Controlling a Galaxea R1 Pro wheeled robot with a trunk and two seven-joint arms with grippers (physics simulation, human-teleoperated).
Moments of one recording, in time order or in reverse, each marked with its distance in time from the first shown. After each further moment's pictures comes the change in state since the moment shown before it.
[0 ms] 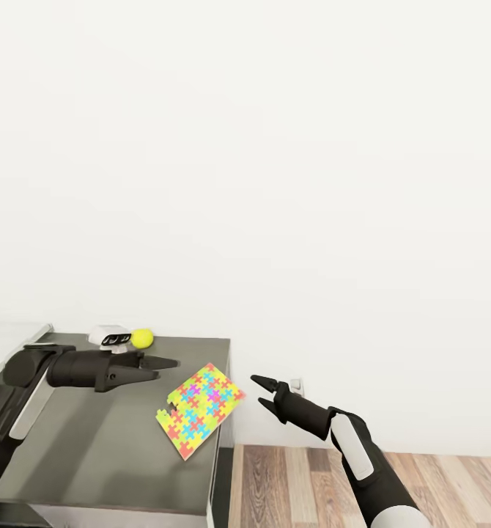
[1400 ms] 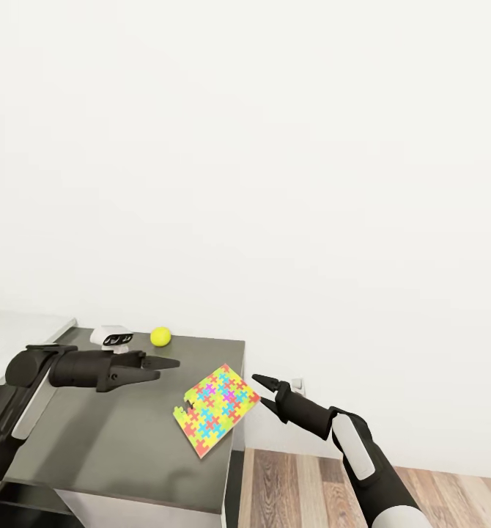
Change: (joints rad) left arm 0.000 -0.009 0.000 0.000 0.000 -0.001 0.000; right arm 0.000 -0.004 -0.004 0.001 -0.006 0.001 0.006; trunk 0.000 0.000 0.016
